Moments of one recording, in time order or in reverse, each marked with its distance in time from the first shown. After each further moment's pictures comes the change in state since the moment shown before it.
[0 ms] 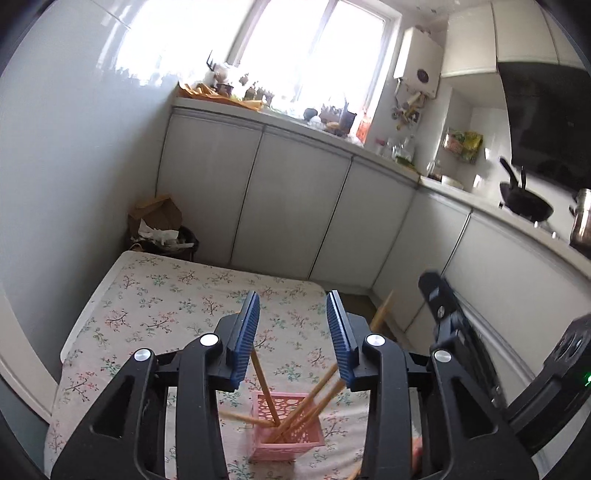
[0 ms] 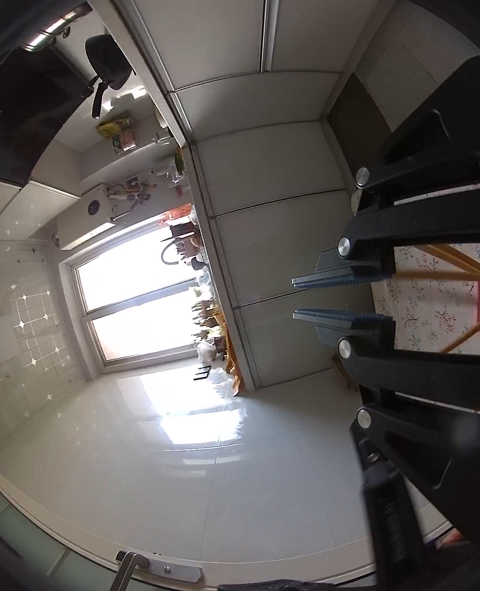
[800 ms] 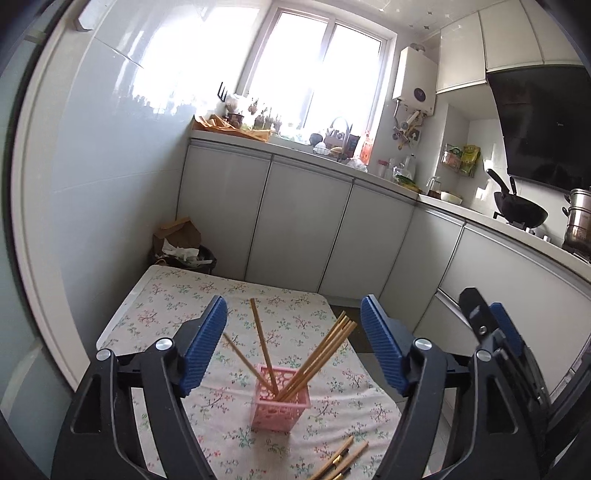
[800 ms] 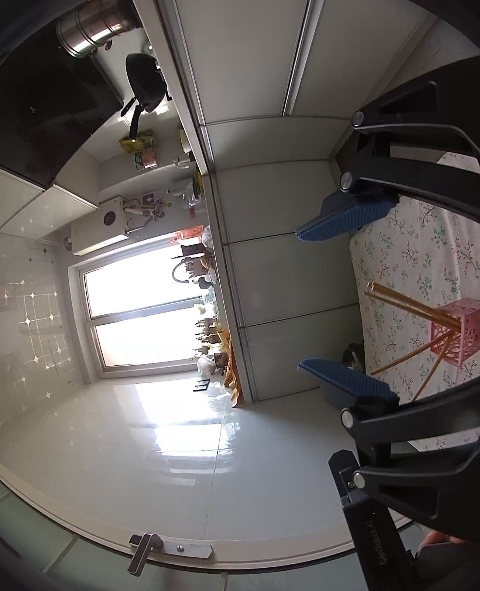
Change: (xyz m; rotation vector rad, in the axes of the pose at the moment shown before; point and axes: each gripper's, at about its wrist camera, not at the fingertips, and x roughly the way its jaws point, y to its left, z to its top) left arm -0.092 -0.034 -0.018 0.032 -0.075 0.067; right arm -0.119 0.000 0.049 -0.071 0.018 -0.098
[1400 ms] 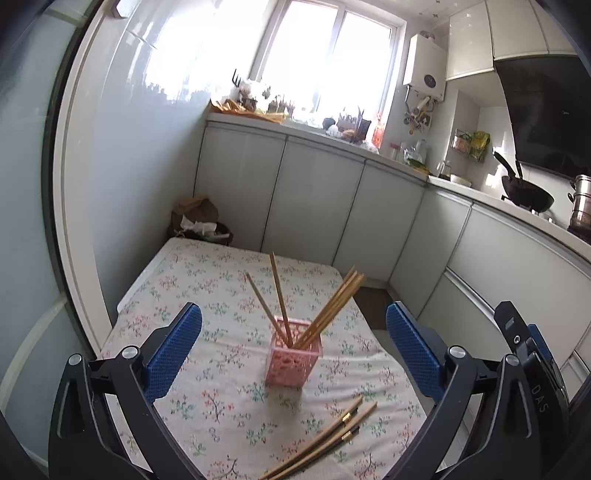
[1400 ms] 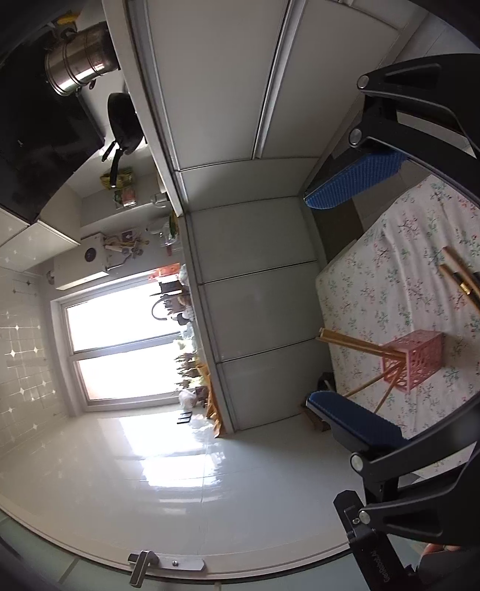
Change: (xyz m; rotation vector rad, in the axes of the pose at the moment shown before) left arm -0.035 0.005 -0.040 -0.005 0.070 0.049; right arm -0.053 -0.031 -0.023 0.038 0.101 -0.127
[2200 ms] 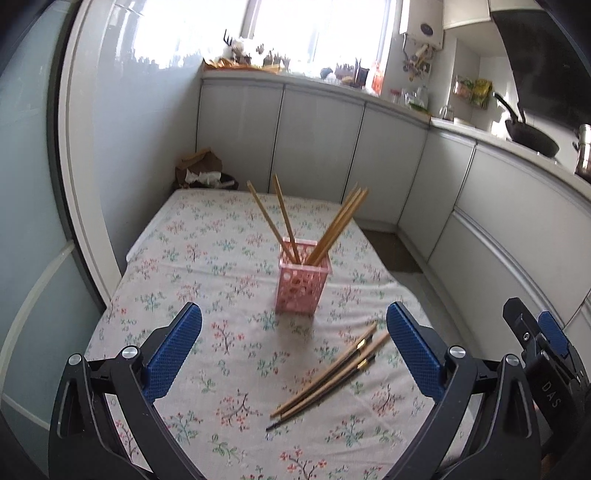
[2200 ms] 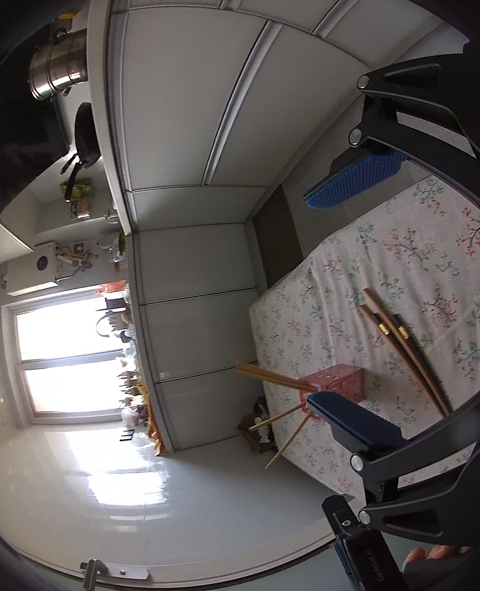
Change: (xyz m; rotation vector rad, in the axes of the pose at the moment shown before) left arm -0.003 -0.007 -0.063 0.070 0.196 0.046; right arm -0.028 -0.028 -0.046 -0.055 0.241 -0.085
